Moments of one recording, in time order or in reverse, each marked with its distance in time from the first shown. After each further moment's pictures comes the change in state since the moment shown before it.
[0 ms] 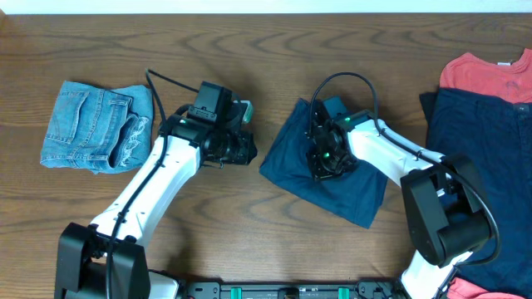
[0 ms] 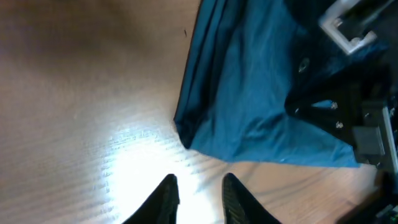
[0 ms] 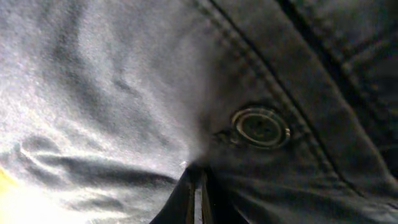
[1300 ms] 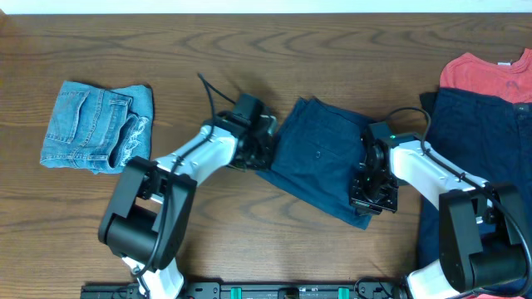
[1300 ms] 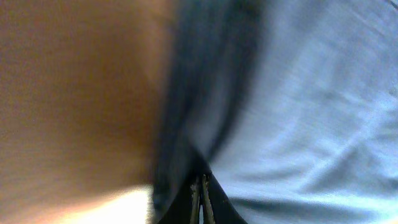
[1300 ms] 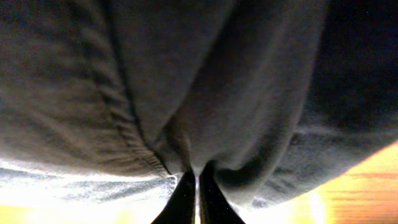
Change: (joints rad) left arm -0.087 0.319 -0.003 0.227 -0.035 0.006; right arm -0.204 -0.180 -0.266 -0.198 0.055 0.273
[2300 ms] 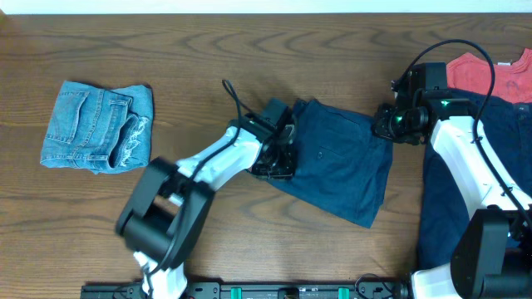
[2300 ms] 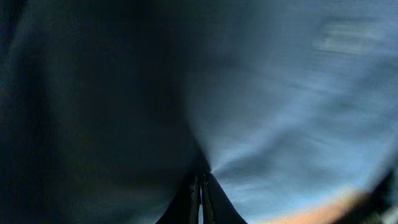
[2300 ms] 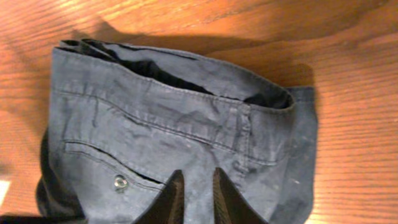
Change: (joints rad) left arm -0.151 0.064 0.084 -0.109 0.080 -0.290; right arm -0.189 -0.071 0.301 0.246 -0.032 -0.132
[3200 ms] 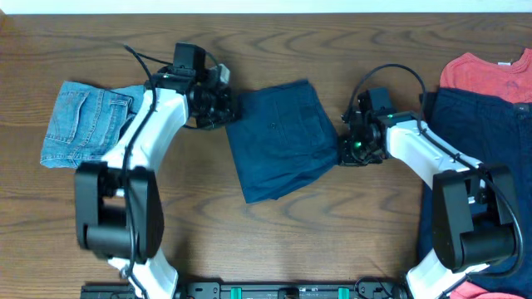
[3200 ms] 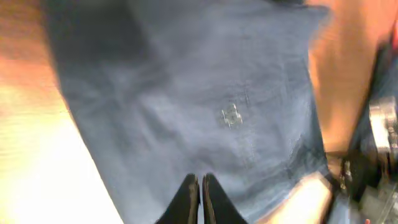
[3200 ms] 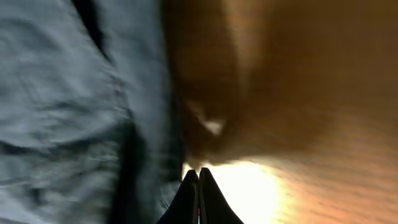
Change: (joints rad) left arm 0.401 -0.097 0.214 -0.160 0.091 0.192; right arm 0.183 0.174 -0.122 0.109 -0.043 -0.142
